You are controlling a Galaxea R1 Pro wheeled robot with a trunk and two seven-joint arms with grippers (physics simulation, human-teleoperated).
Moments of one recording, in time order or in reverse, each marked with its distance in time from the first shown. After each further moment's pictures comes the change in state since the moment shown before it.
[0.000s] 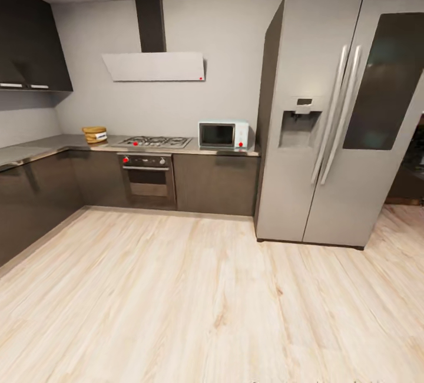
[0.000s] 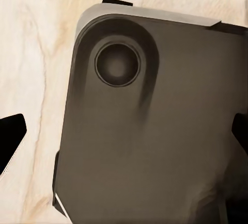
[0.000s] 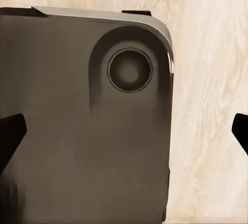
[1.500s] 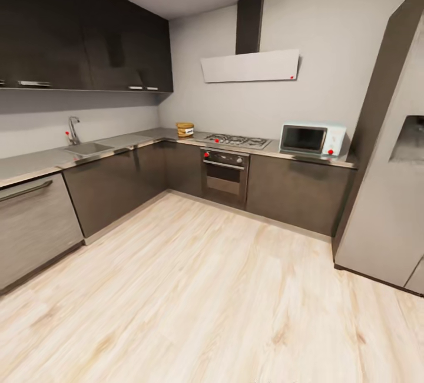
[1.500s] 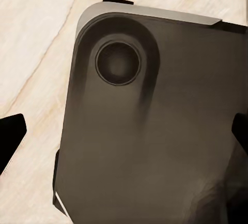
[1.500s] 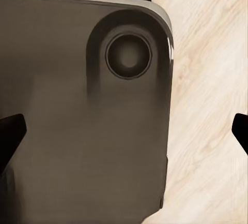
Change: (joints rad) left arm 0.000 0.000 0.000 0.002 0.002 0.002 0.001; right arm 0.004 -0.002 0.004 -0.004 0.004 0.040 0.000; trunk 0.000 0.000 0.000
